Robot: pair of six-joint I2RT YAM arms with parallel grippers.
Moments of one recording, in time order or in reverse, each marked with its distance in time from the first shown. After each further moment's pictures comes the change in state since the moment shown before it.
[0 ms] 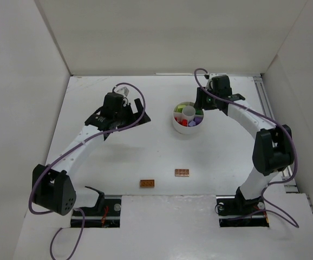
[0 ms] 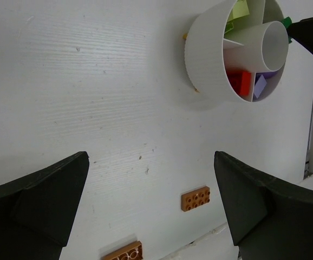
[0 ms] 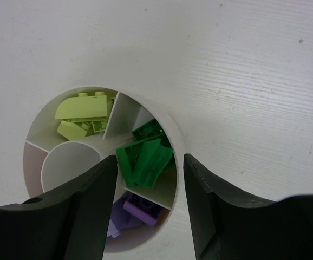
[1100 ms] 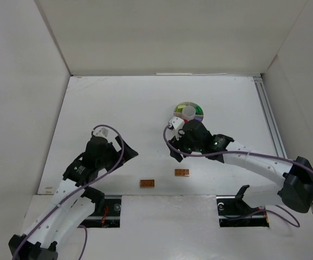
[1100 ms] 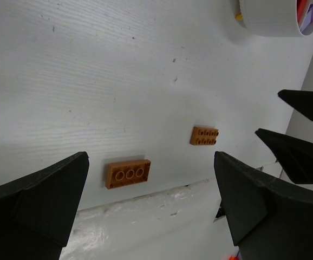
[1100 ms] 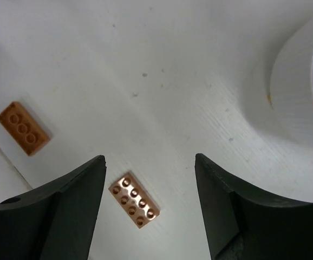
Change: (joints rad) left arm -0.047 -0.669 -0.479 -0.235 -0.058 -0.318; right arm 0.601 -0.435 -0.415 -0.001 0.072 -0.158
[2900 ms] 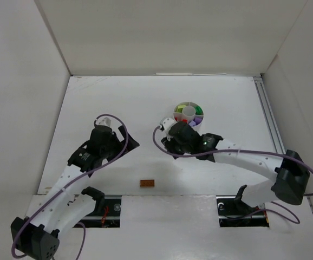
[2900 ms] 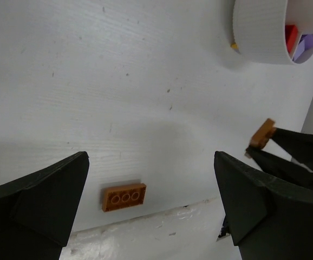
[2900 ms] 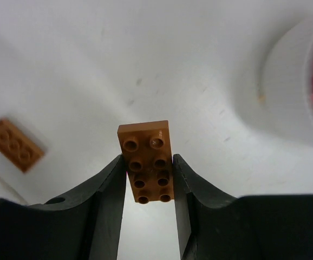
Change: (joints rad) left arm 0.000 0.126 0.080 0.034 -0.057 0.029; right arm 0.139 0.132 0.078 -0.119 0.211 0.076
